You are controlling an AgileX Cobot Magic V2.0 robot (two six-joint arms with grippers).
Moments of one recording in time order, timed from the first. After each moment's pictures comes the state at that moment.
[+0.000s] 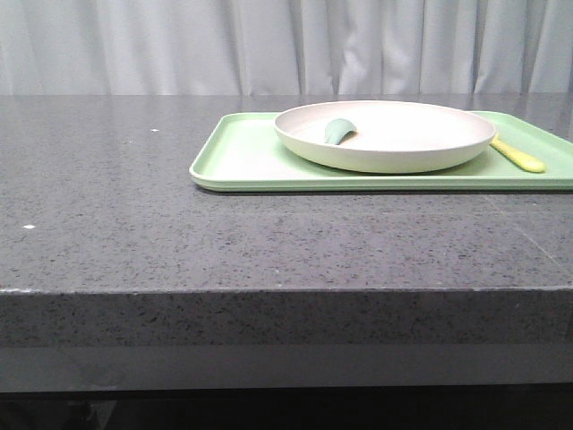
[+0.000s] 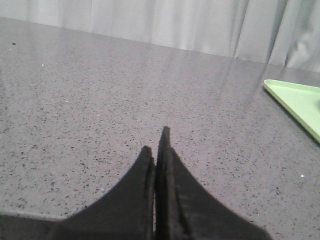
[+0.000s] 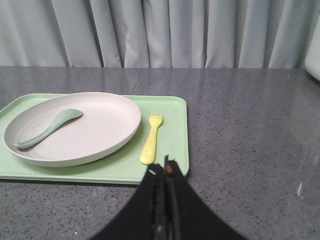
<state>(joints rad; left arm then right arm) -0.01 -0.01 0.01 -0.03 0.16 -0.13 -0.01 0.20 -0.33 0.18 0.31 -0.10</state>
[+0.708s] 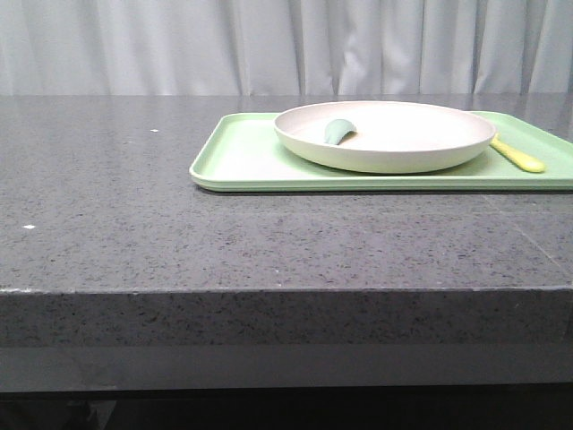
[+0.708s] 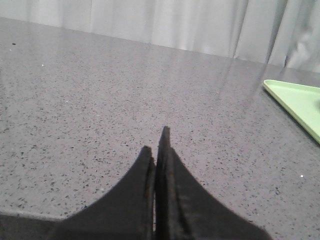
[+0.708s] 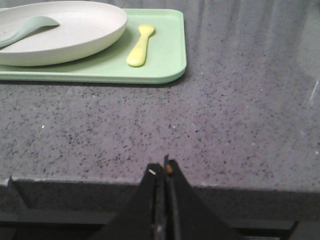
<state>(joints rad) -0.01 -0.01 0.01 -0.03 0.16 -0.13 0.00 0.07 0.02 0.17 0.21 -0.10</state>
